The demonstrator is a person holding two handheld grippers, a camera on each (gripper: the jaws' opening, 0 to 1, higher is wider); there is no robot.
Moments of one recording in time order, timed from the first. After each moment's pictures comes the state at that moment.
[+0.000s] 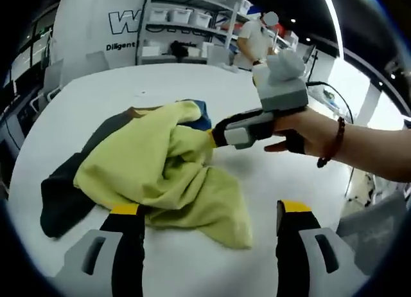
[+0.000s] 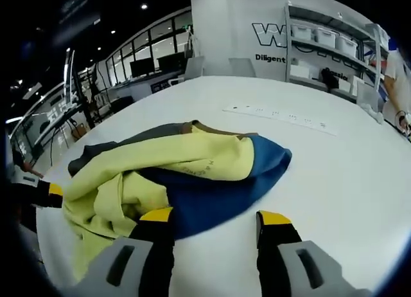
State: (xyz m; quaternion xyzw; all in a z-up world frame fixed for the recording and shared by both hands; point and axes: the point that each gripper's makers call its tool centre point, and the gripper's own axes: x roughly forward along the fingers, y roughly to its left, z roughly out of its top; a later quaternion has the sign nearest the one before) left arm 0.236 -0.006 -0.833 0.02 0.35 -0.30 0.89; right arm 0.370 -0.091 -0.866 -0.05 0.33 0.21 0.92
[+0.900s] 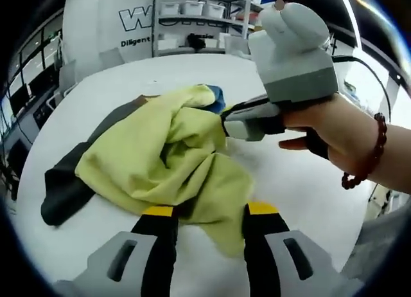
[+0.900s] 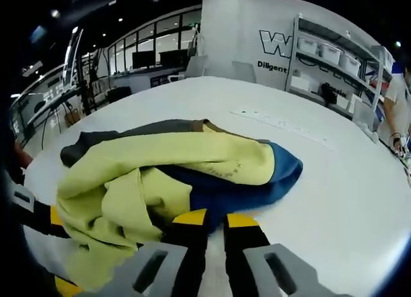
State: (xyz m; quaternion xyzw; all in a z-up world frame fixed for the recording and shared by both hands) left arm 0.247 0.000 -0.858 0.05 0.37 -0.22 0.90; right arm 0.366 -0.069 -0.867 -0.12 0.30 0.21 0.92
